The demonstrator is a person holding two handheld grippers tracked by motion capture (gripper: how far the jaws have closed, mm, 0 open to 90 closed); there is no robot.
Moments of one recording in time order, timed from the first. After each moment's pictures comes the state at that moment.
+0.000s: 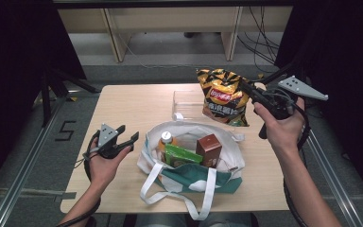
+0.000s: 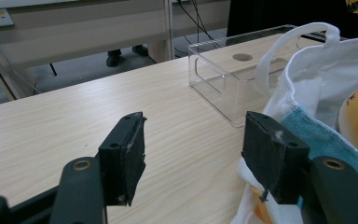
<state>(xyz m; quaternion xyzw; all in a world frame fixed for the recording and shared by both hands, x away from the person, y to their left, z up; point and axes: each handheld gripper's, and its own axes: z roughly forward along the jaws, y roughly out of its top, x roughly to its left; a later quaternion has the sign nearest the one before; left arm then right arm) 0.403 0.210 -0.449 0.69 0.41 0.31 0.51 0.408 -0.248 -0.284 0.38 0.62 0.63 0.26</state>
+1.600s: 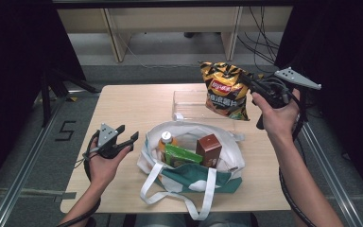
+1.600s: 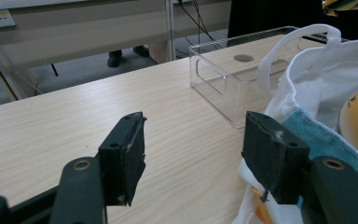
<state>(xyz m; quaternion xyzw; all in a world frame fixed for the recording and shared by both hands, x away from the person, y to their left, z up) 0.403 0.210 -0.448 0.69 0.41 0.32 0.50 0.440 -0.249 -0.285 0.42 0.61 0.62 0.26</state>
